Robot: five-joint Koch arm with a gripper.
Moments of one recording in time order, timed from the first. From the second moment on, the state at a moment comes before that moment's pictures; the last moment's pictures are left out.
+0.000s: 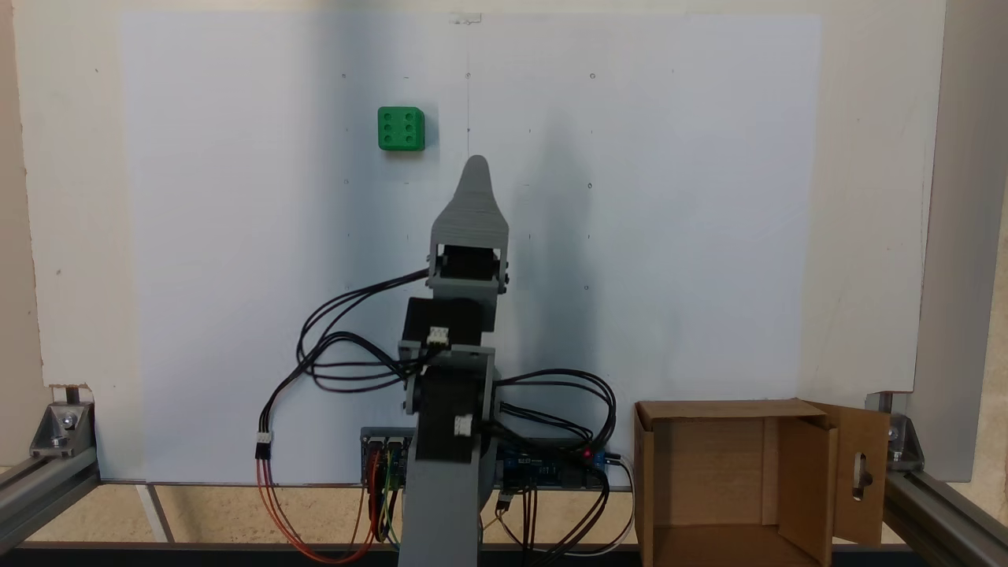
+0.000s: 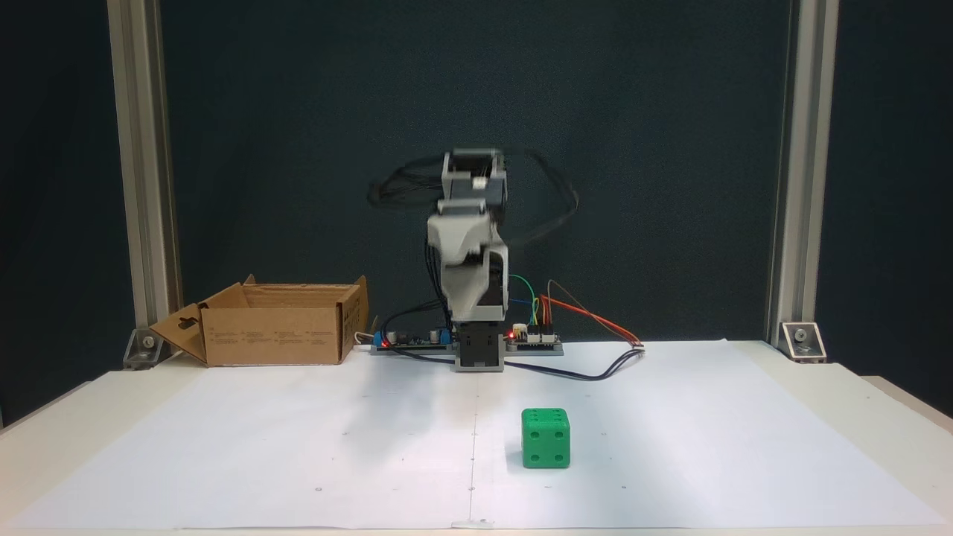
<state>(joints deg) 3.0 129.5 124.5 18.5 0.3</state>
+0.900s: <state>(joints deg) -11.7 95.9 73.4 61.0 14.0</state>
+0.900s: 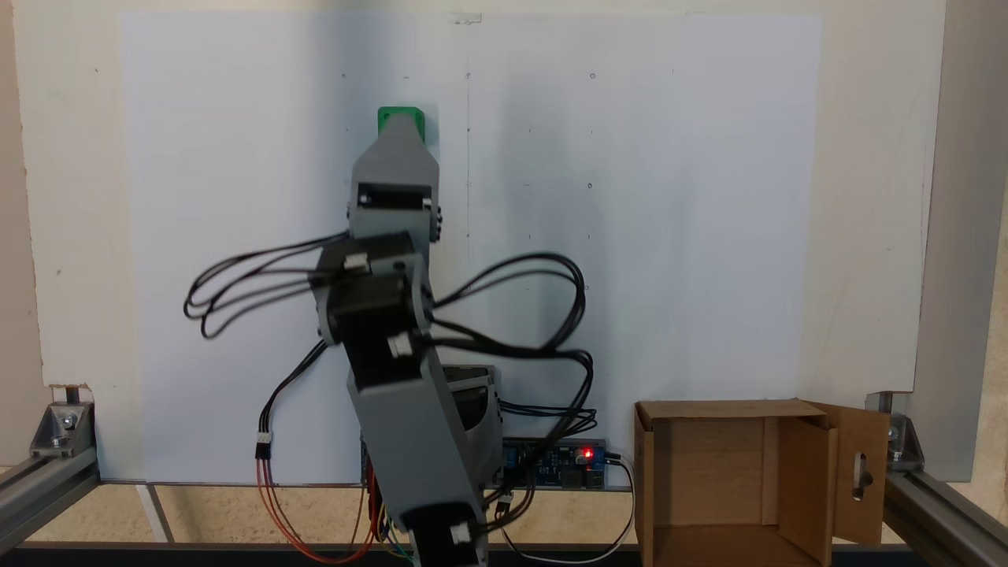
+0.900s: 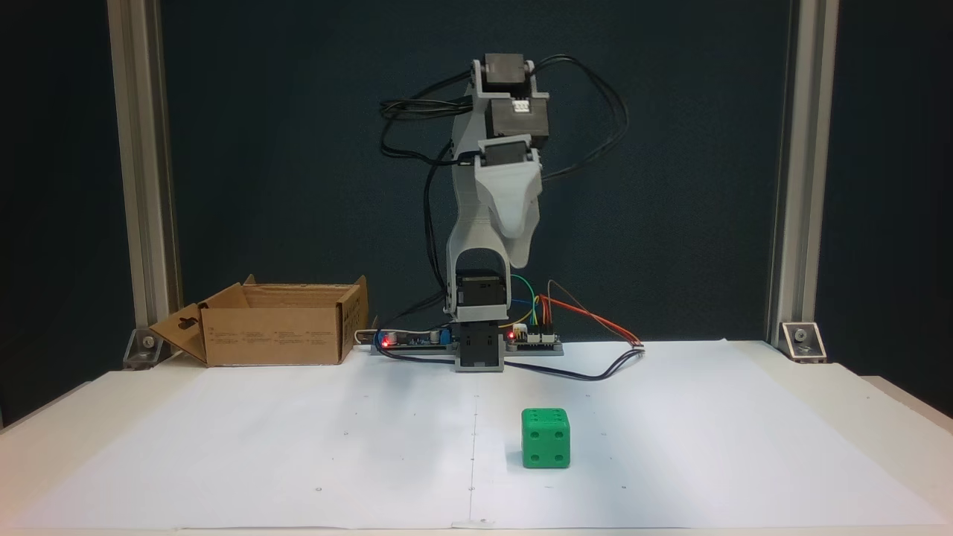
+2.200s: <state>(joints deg) -14.8 74.8 70.5 57.4 16.4</state>
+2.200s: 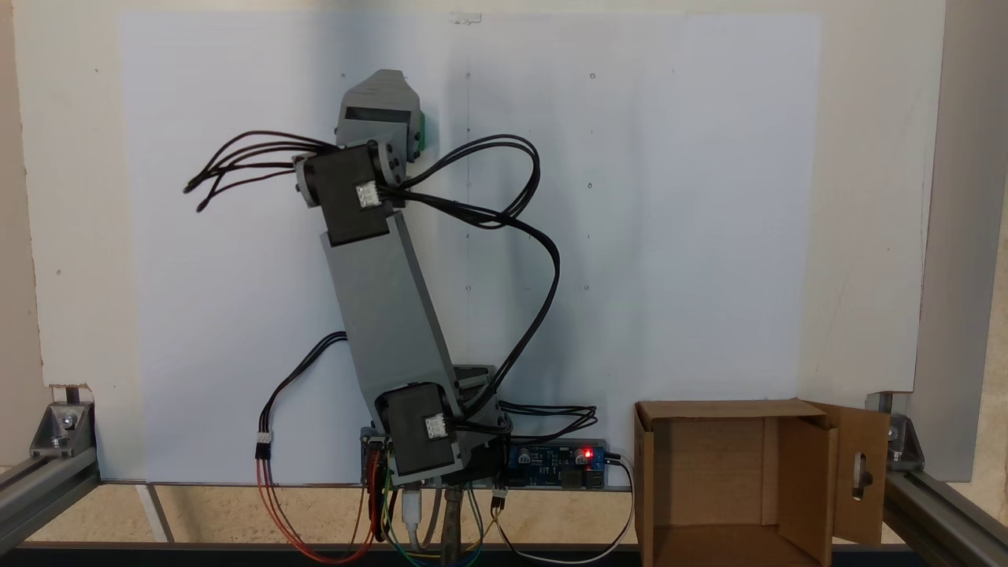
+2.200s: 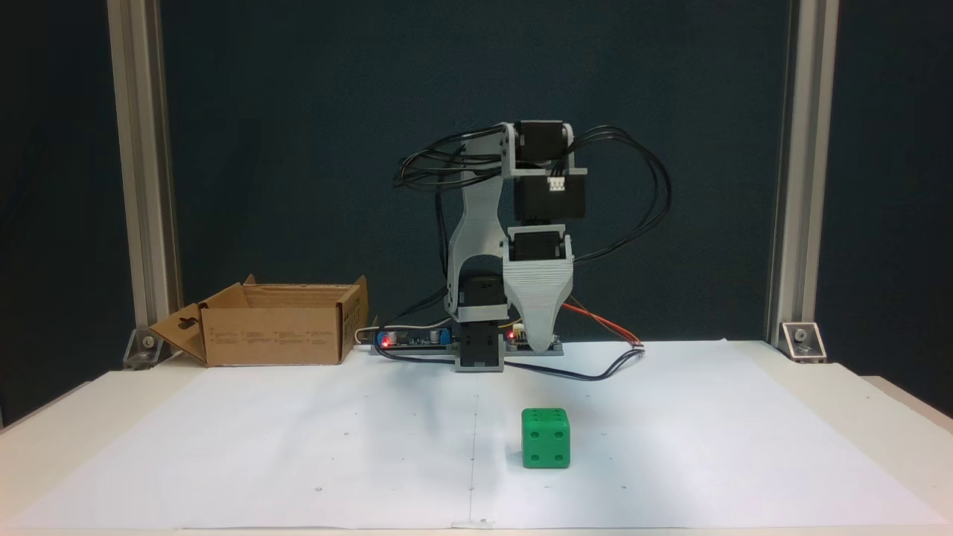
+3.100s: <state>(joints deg) -14.9 71.5 81.7 45.0 17.1</state>
